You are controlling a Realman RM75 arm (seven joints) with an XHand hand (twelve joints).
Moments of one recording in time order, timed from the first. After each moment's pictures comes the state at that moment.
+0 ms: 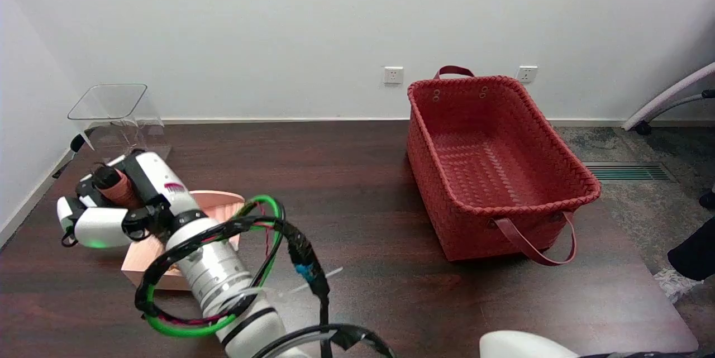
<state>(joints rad) 0.38 -1.89 0.49 -1.03 -1.73 0.79 0.20</state>
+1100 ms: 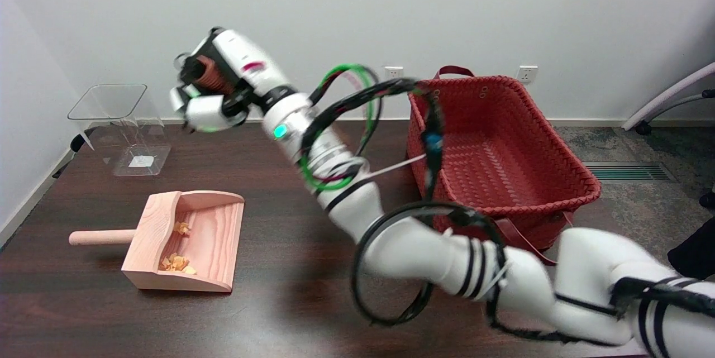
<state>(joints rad) 0.63 -1.41 0.52 -1.49 -1.40 0.70 -0.43</state>
